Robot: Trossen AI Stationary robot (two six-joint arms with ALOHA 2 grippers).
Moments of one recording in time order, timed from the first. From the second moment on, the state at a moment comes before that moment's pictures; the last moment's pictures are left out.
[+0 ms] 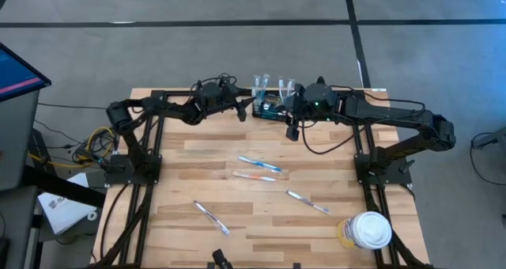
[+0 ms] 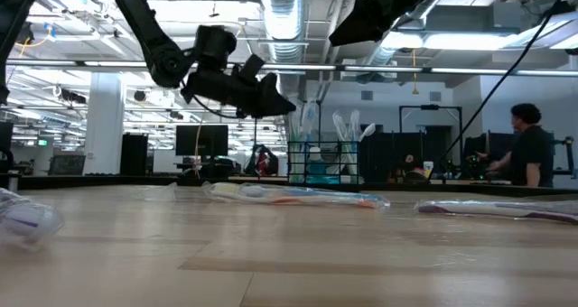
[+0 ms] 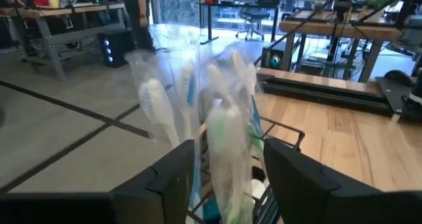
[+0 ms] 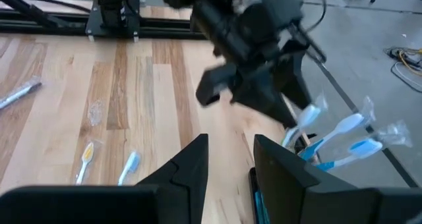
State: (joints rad) left arm 0.57 1.77 0.83 0.81 0.09 0.02; right arm -0.27 1.30 1.10 -0.28 0.03 -0.19
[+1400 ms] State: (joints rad) left arm 0.16 1.46 0.58 0.34 0.13 0.02; right arm -0.26 1.30 1.08 -0.28 0.03 -0.19
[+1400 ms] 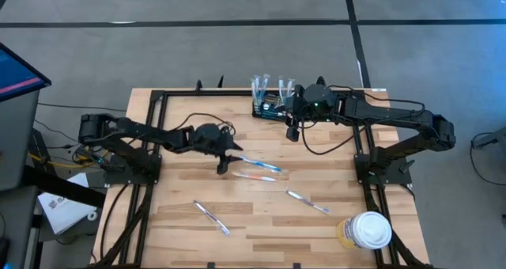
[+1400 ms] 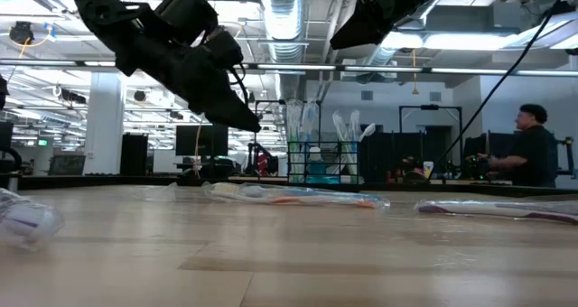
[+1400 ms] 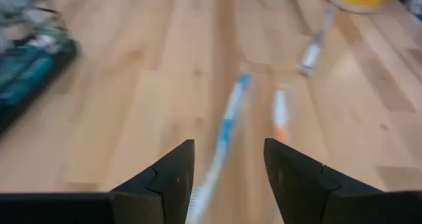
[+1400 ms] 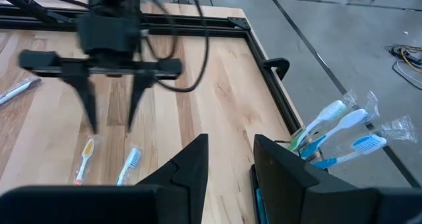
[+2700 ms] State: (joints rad) left arm 0.02 1.46 0.41 0.33 0.03 -0.06; right arm -0.26 1.30 1.08 -0.28 0.03 -0.19
